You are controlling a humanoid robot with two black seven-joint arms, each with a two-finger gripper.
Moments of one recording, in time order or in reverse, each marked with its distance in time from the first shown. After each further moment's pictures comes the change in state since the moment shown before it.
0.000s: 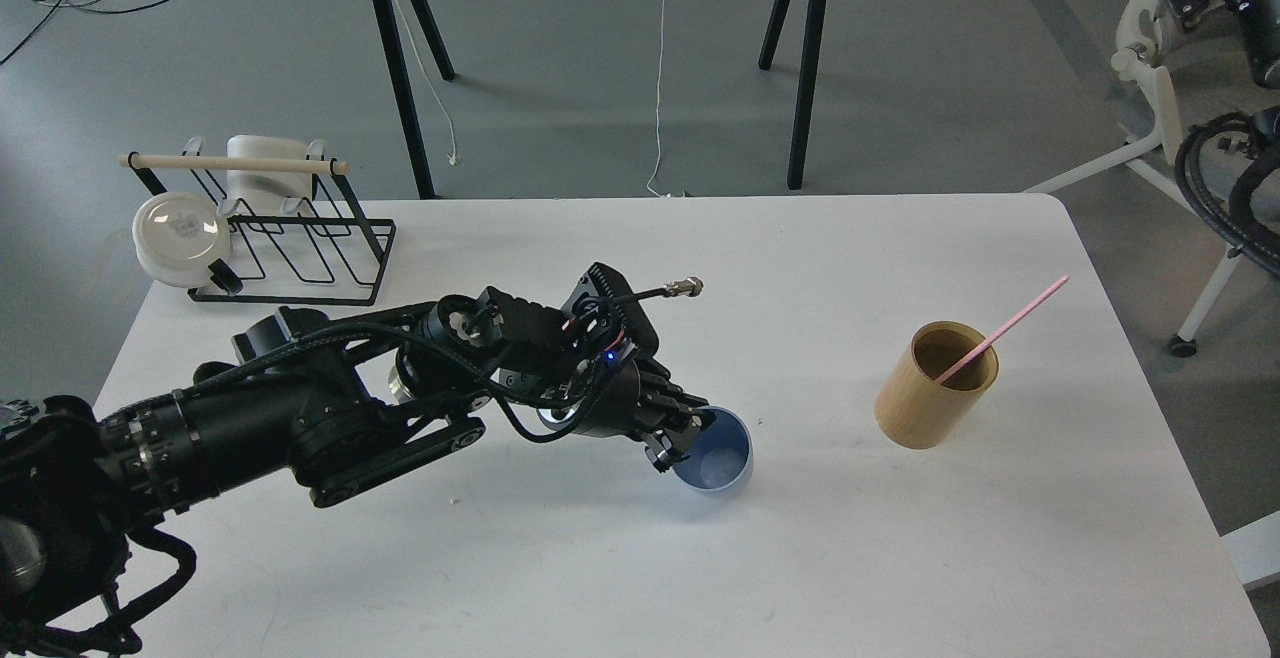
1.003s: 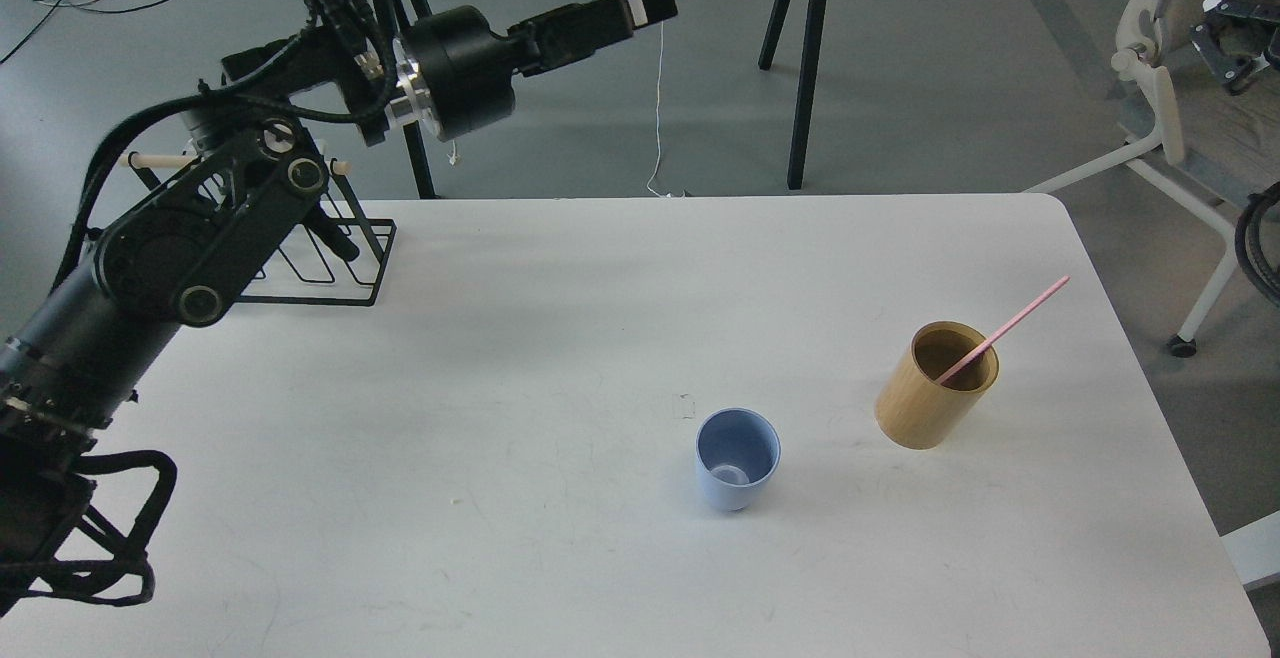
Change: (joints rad) left arm 0.002 0.111 -0.729 0.136 -0.738 0.000 -0.039; right arm -0.168 -0.185 -0.030 0.172 -0.107 0.000 0.009
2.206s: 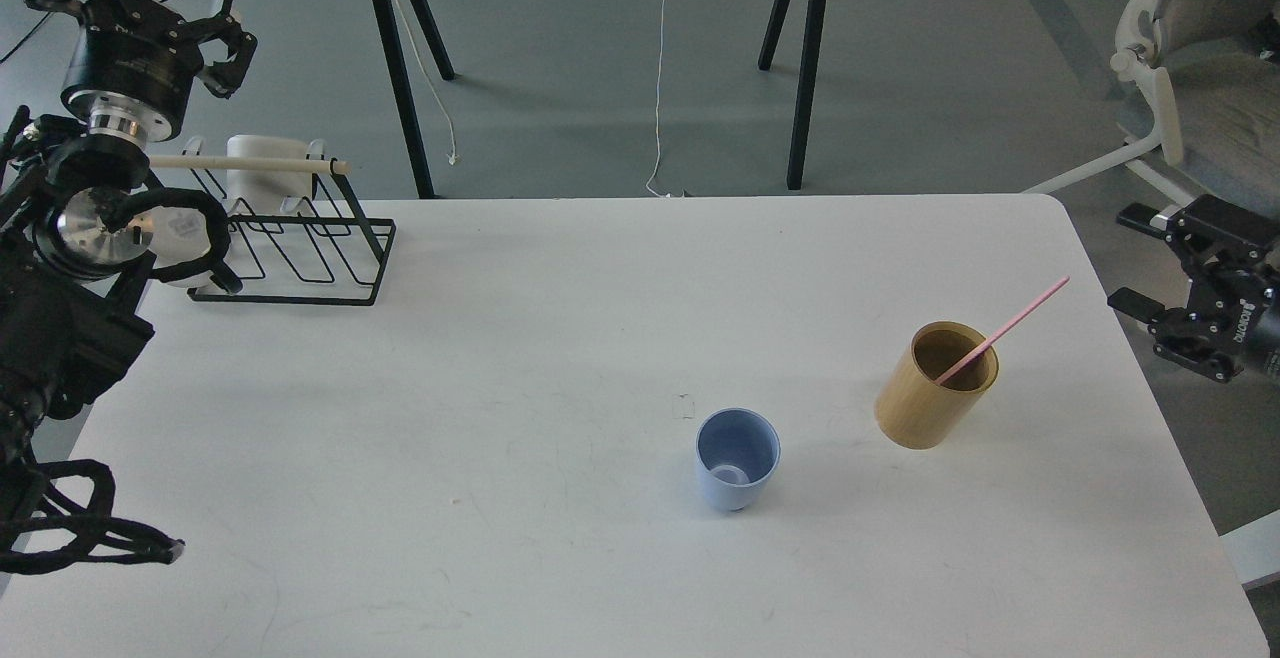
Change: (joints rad) left arm -0.007 0.051 0.002 0.661 -1.353 0.000 0.036; right arm -0.480 -0.343 -0.002 0.525 -0.978 -0.094 0.108
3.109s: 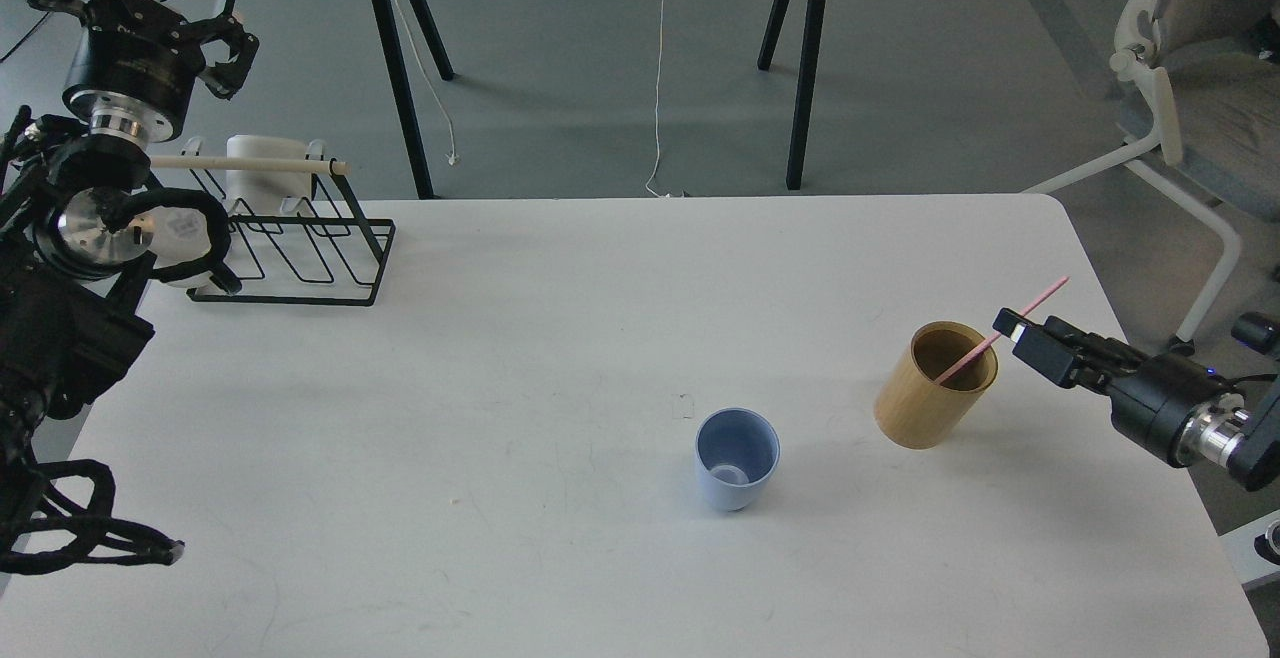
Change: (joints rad) left arm 0.000 0.000 0.001 0.000 0.000 0.000 0.002; right arm 0.030 0.208 -0.168 0.043 -0.849 -0.530 -0.112
